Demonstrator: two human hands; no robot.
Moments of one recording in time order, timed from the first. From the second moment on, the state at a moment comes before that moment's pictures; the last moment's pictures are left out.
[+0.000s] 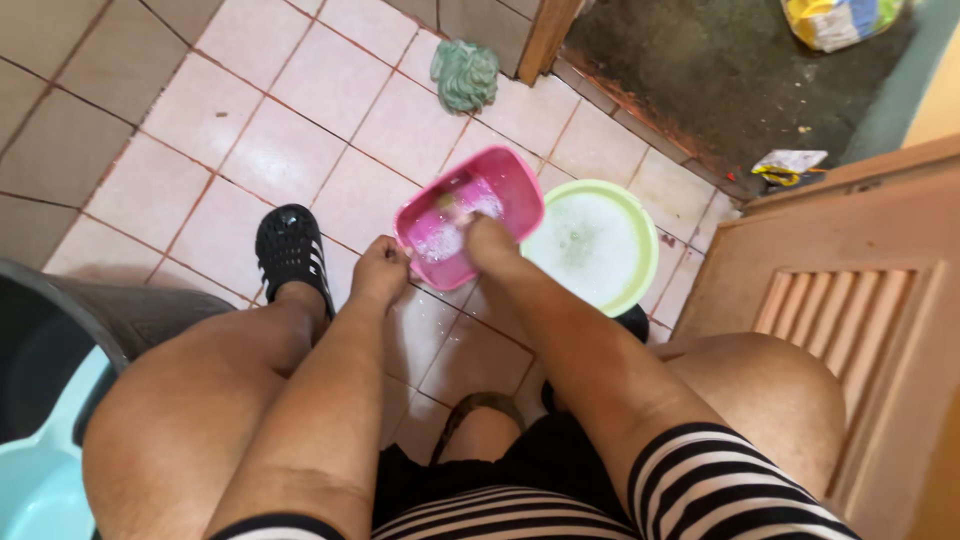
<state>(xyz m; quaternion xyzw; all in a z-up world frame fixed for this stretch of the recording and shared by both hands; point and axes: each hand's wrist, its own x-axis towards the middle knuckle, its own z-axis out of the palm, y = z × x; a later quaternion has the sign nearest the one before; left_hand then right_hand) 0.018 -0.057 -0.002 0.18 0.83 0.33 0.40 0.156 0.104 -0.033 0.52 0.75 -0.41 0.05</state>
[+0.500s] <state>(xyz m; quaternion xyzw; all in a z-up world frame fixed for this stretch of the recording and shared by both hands) 0.025 -0.058 0.010 0.16 0.80 0.38 0.44 0.169 0.102 0.023 0.58 0.66 -0.47 0.08</state>
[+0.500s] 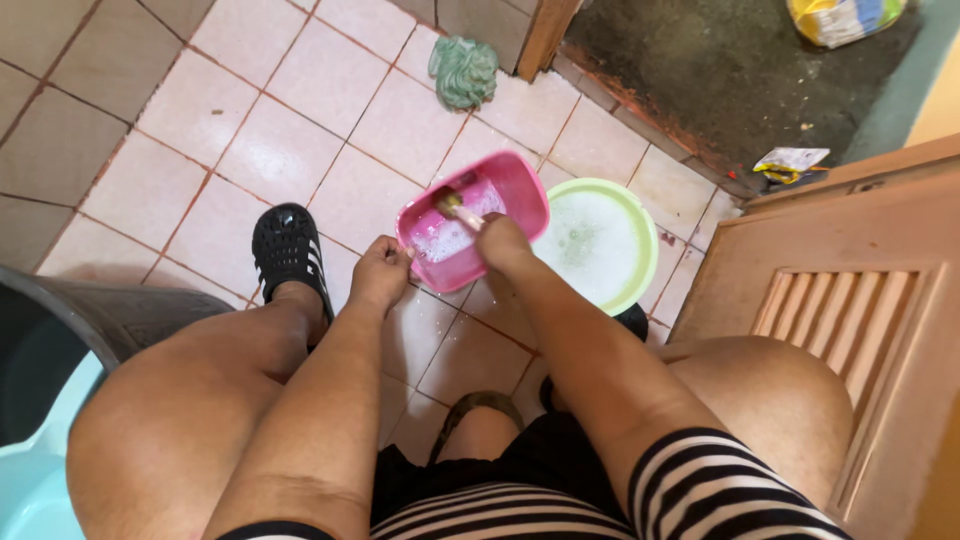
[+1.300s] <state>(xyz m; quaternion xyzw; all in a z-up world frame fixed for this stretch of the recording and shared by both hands) 0.052 -0.072 0.003 0.20 0.82 0.31 0.42 0.221 0.088 0.074 0.49 0.80 -0.25 0.24</state>
